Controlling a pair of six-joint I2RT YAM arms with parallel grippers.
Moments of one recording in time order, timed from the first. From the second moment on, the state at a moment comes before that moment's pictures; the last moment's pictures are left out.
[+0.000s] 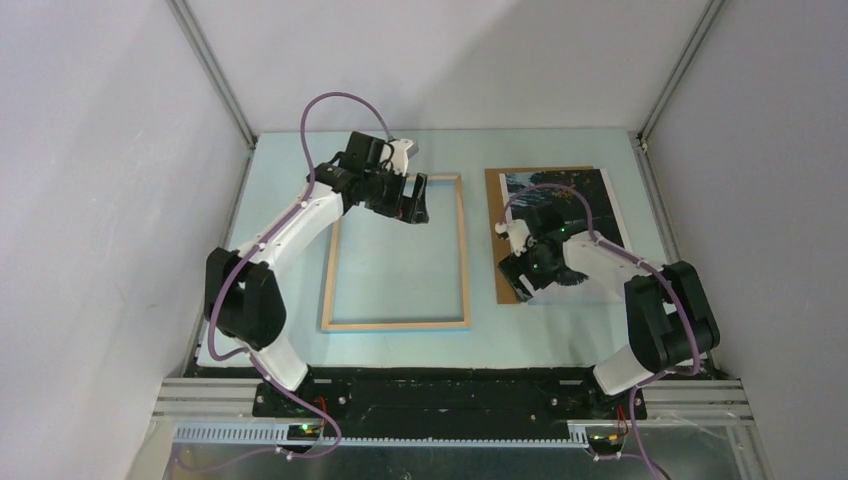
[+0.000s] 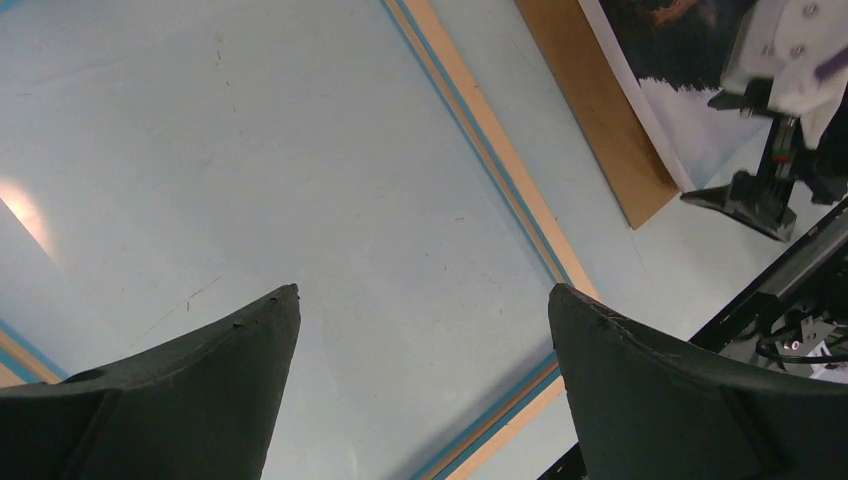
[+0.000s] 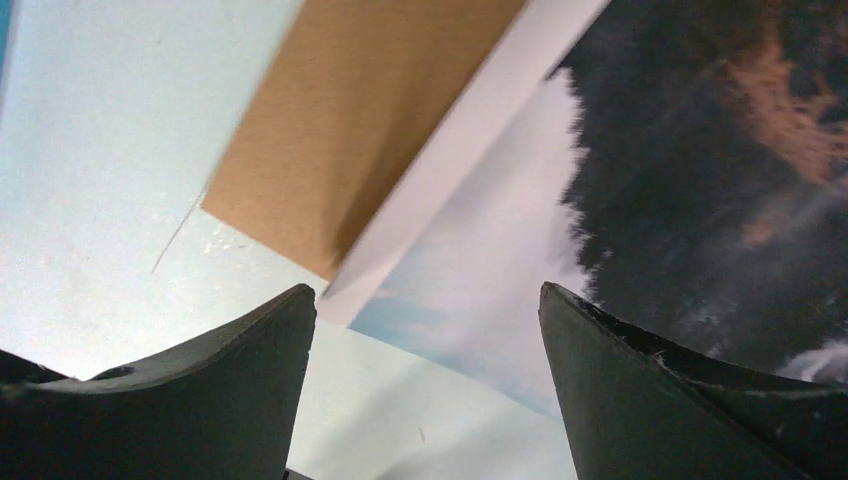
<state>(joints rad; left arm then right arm) -0.43 1.67 1.46 -0.64 0.34 -0.08 0.34 1.54 0.91 -0.62 -0.13 -0.29</state>
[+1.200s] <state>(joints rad) -0.44 1.78 1.46 -0.65 0.35 -0.10 0.48 1.50 0.86 -0.62 -0.02 -0.34</state>
